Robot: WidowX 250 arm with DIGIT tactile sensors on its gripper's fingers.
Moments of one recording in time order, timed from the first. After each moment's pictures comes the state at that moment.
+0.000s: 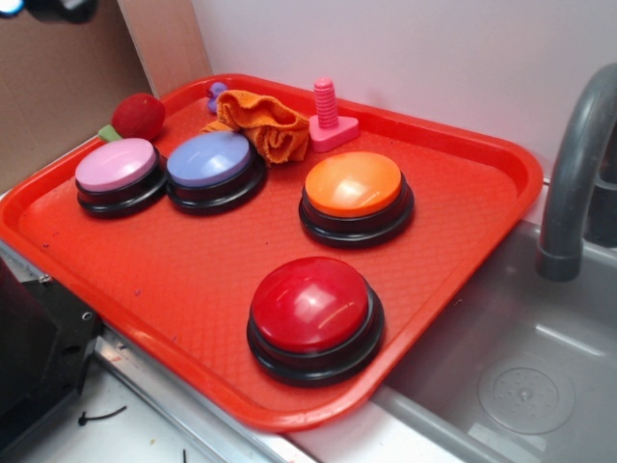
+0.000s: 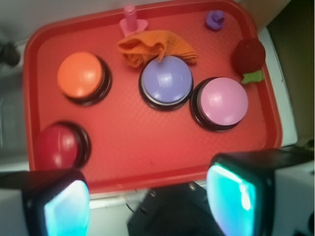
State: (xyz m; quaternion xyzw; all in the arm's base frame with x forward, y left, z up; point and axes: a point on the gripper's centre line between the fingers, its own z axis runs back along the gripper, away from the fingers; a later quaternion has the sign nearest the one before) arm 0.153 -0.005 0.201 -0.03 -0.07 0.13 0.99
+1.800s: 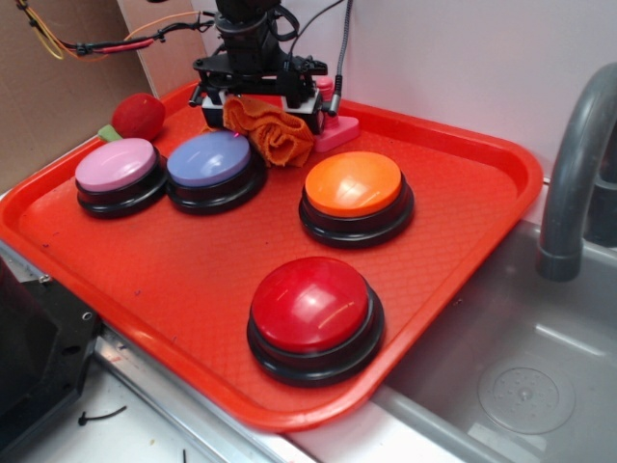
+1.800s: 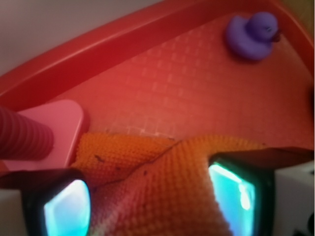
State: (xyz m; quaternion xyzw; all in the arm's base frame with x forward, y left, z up) arm 0.302 0.036 0.039 0.05 -0.10 0.28 0.95
